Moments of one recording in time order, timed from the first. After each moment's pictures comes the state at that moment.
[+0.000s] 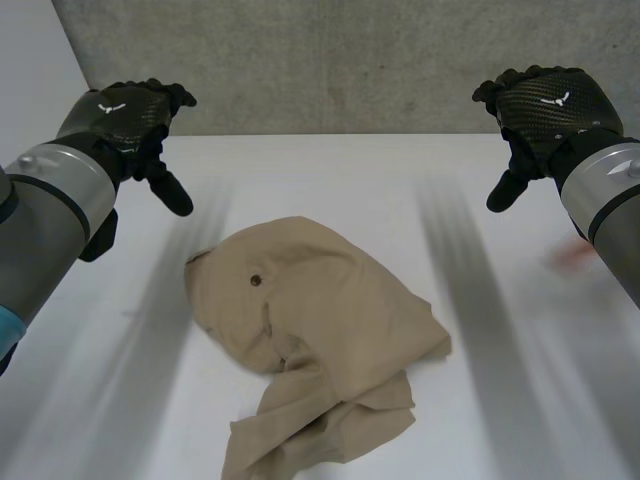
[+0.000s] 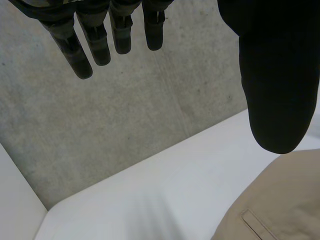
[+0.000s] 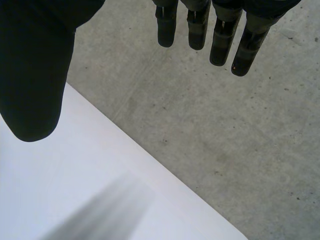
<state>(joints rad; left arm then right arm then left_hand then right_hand) 4.28 -1.73 -1.33 2.96 -1.68 3.25 1.95 -1.44 1.39 0.07 1.56 2.80 0.21 0.21 0.21 0.21 0.05 0.17 0.22 0.21 0.24 0.07</state>
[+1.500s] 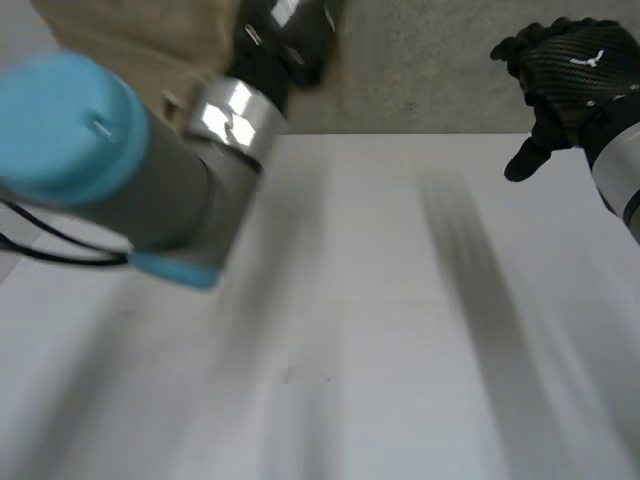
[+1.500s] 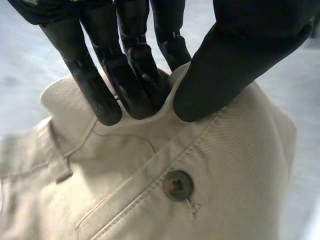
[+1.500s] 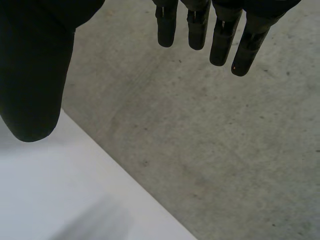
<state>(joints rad) 4.04 -2.02 -1.10 3.67 -1.49 3.54 1.91 -1.51 1.41 0.02 1.50 2.78 1.14 1.21 1.20 1.20 0.96 0.17 0.22 0.21 0.24 0.07</state>
